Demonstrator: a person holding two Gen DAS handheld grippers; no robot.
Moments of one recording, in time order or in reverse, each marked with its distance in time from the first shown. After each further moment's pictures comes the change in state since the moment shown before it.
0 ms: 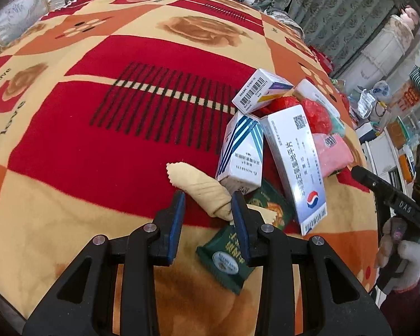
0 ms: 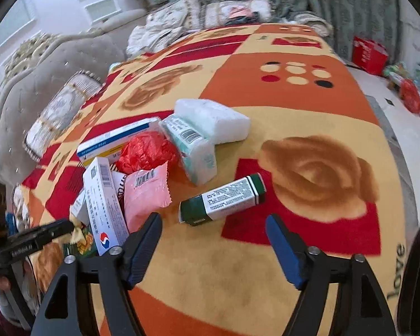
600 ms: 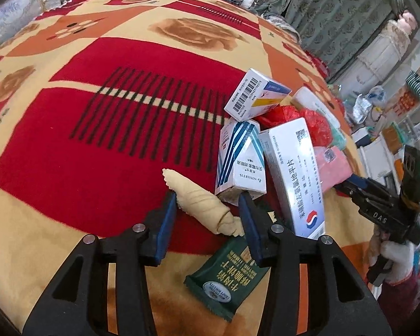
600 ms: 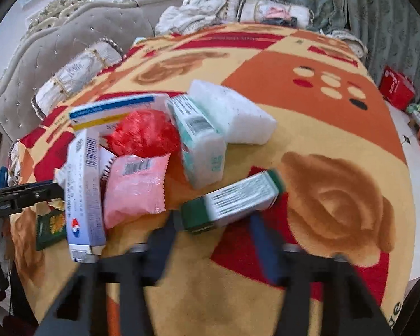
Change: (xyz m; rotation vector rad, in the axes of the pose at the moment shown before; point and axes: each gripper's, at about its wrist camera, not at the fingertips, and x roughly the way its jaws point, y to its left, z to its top) left arm 0.014 -0.001 0.011 -0.015 -0.026 -0.046; right arm 0.030 0.001 0.003 -0.200 0.022 0.014
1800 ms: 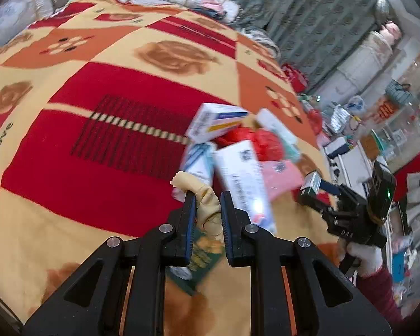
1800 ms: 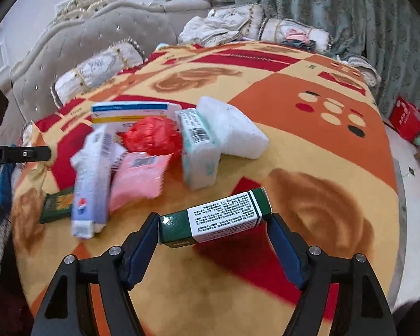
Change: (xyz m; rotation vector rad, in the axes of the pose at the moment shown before) left arm -0.055 -0.027 0.004 0.019 -0.057 -0.112; right arm -0.027 -0.009 -0.011 -0.117 -0.072 0.038
